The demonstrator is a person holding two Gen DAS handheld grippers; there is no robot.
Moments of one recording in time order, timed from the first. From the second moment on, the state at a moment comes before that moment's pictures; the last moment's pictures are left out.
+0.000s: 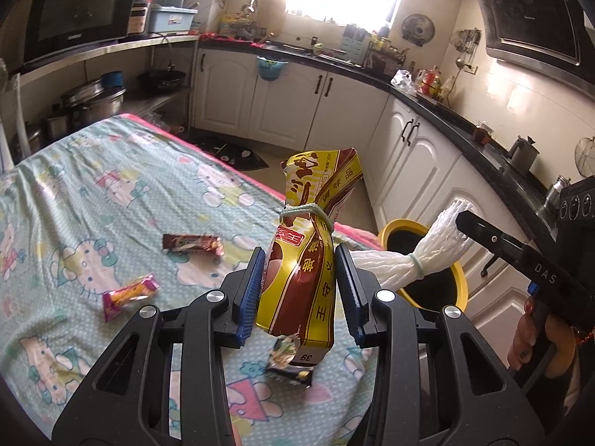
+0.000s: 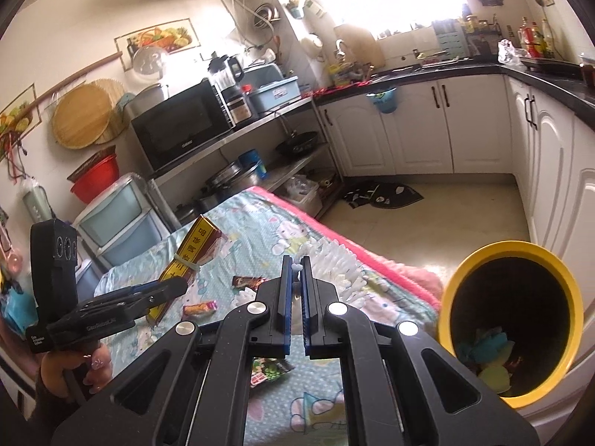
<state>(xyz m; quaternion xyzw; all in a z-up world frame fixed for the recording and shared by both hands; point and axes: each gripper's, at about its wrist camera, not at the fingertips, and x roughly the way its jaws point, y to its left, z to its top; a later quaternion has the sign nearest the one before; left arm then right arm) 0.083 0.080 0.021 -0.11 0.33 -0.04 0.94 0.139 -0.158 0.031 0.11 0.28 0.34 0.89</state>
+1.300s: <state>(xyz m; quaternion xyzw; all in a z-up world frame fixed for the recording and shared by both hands) 0.180 -0.083 0.011 -0.07 0.35 -0.17 0.92 0.155 -0.323 0.004 0.12 0.24 0.08 0.96</state>
